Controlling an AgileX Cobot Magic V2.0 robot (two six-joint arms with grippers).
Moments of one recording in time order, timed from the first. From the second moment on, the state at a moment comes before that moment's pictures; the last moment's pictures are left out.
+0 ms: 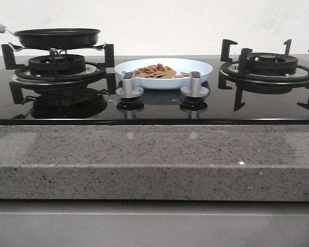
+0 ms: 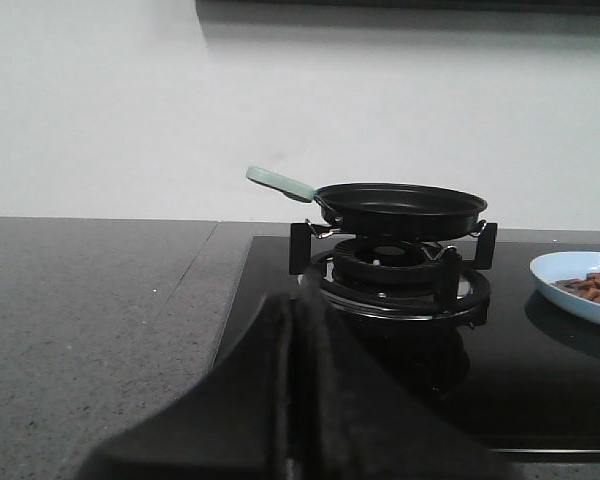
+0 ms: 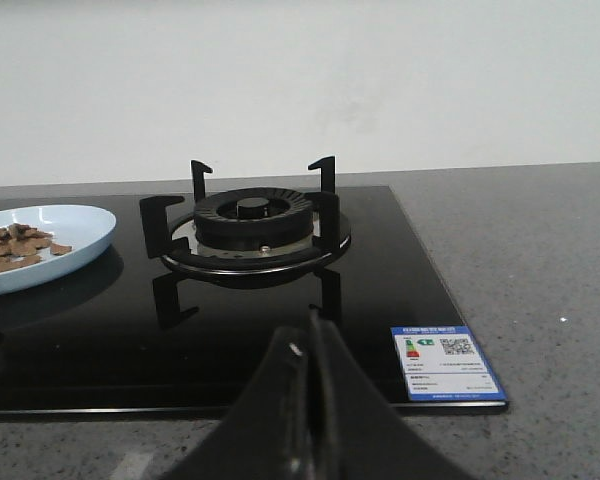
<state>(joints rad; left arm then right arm) -0.06 0.00 0.00 -0.06 -0.05 0.02 -0.02 -0.01 0.03 0.00 -0.02 0.09</state>
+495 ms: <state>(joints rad) -0.06 0.00 0.00 -0.06 -0.05 0.02 -0.02 -0.01 0.03 0.00 -0.01 0.09</state>
